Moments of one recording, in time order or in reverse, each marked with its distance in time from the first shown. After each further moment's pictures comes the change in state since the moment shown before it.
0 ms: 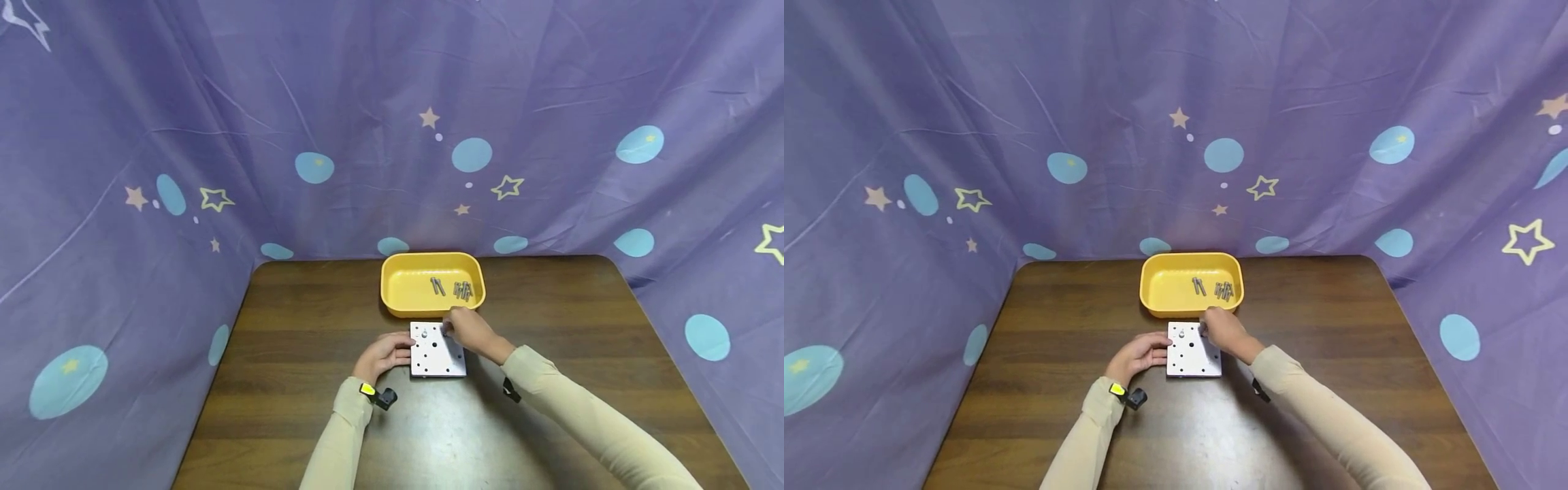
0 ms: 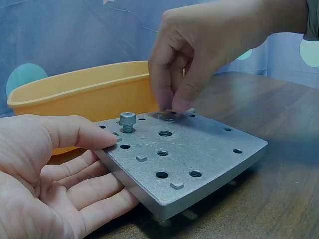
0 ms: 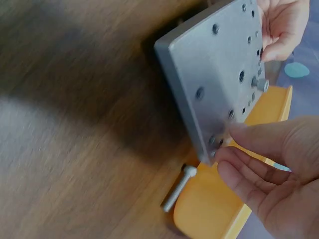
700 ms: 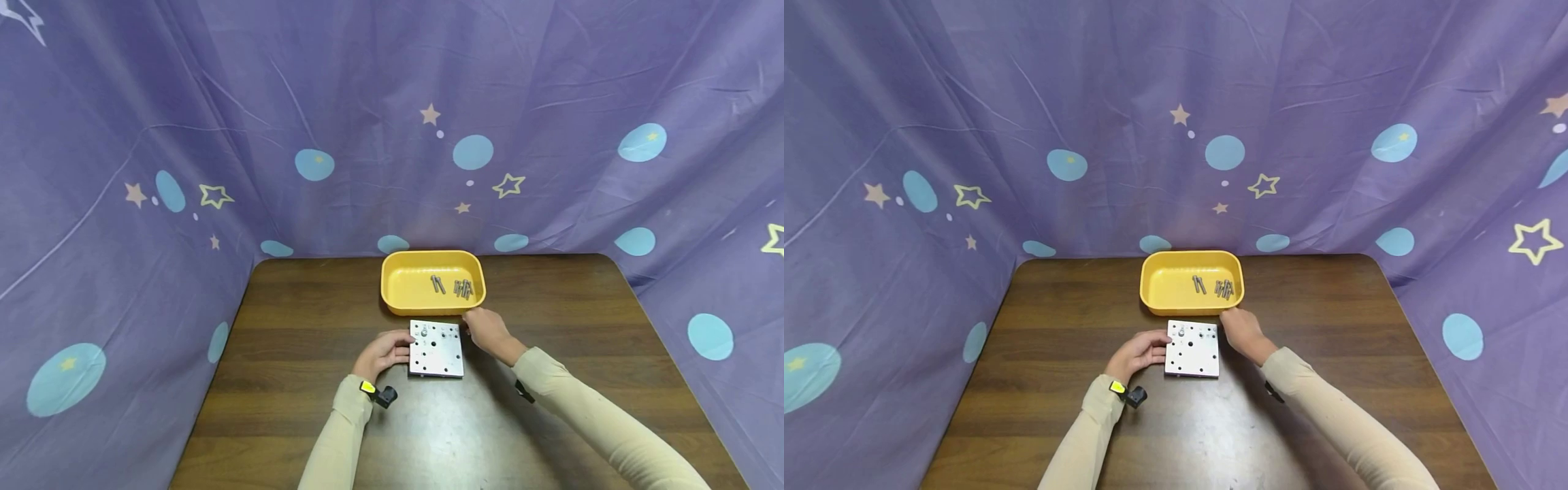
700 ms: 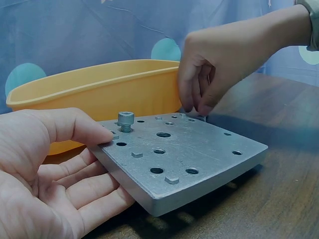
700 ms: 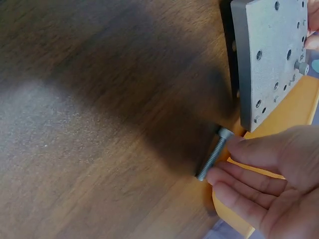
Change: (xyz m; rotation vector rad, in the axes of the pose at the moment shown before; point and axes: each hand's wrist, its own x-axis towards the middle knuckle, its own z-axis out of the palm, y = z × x) left_hand 0.000 0.001 0.003 -0.006 0.057 -0.015; right_hand -0.017 0.029 0.006 -0.230 0.014 0.132
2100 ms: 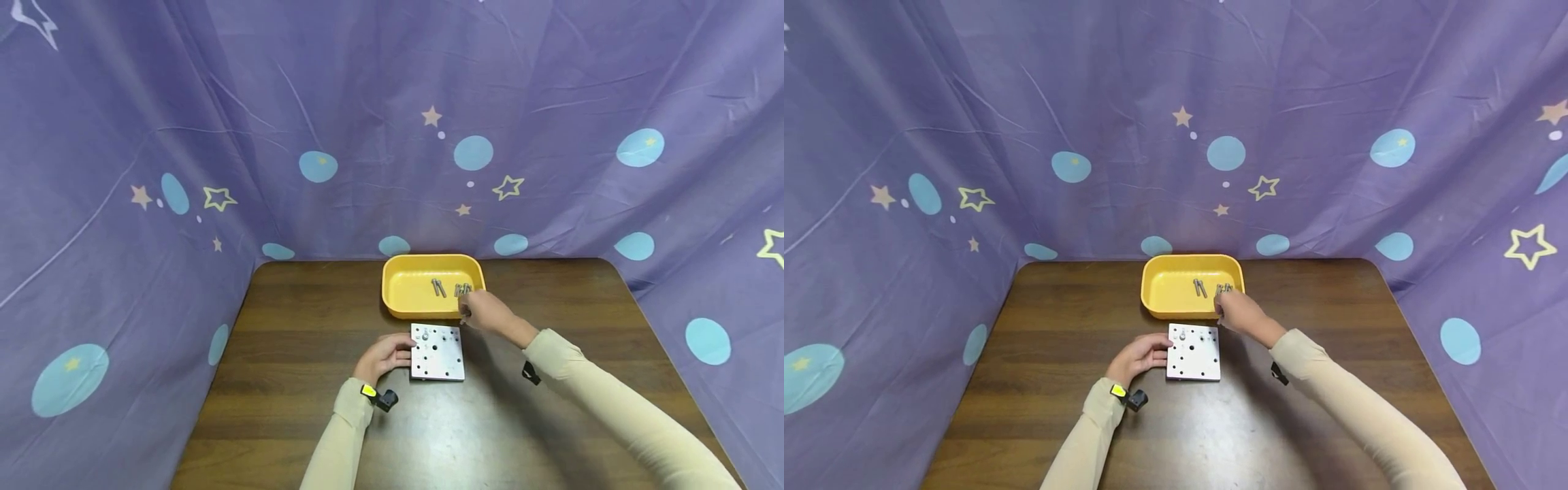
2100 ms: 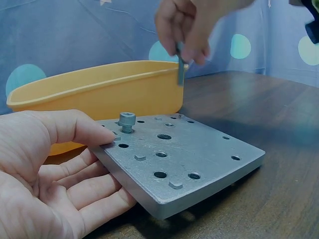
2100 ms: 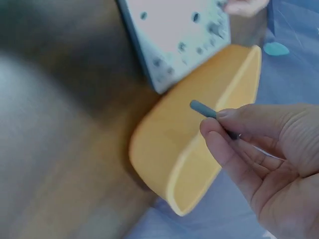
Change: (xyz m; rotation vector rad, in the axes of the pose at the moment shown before) left_hand -0.002 -0.003 0.001 -0.004 -0.025 0.012; right_hand 0.021 -0.005 -0.065 0.207 -0.072 -0.116
